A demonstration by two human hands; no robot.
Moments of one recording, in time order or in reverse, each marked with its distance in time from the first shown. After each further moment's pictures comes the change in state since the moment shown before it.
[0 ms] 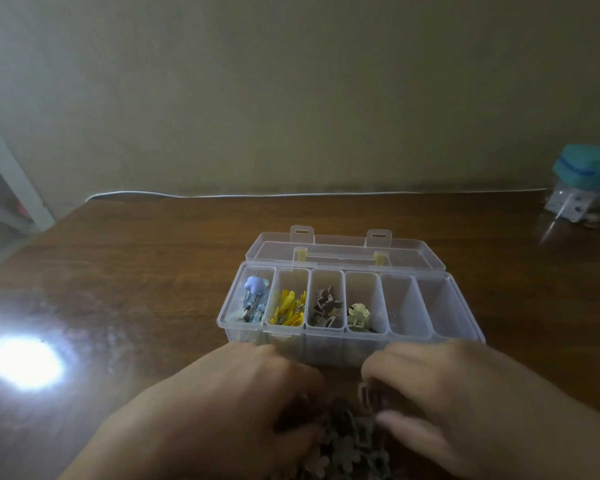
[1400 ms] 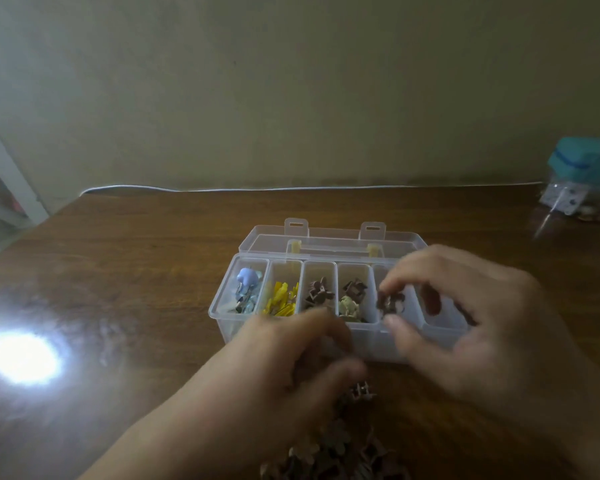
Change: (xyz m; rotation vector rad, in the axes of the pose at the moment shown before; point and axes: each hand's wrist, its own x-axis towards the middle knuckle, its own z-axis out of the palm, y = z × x) left_hand 0.008 0.025 0.006 -0.494 0.358 -0.058; right_hand 0.011 0.003 0.003 0.142 0.480 0.139
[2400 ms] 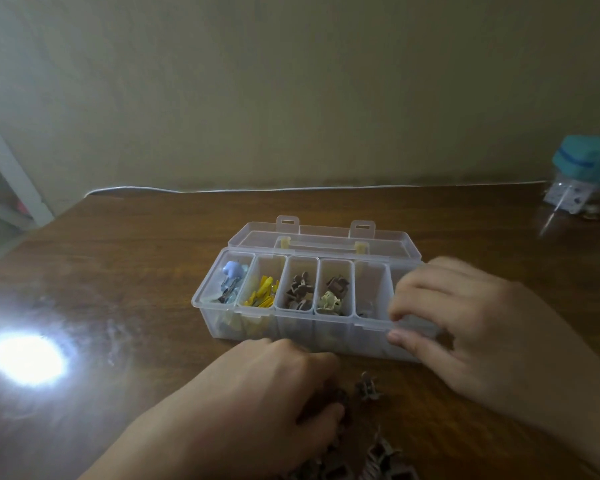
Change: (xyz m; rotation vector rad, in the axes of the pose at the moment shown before) left_hand -0.002 -0.014 0.002 0.556 -0.258 0.012; right_hand 0.000 0.012 0.000 -0.219 -0.188 -0.057
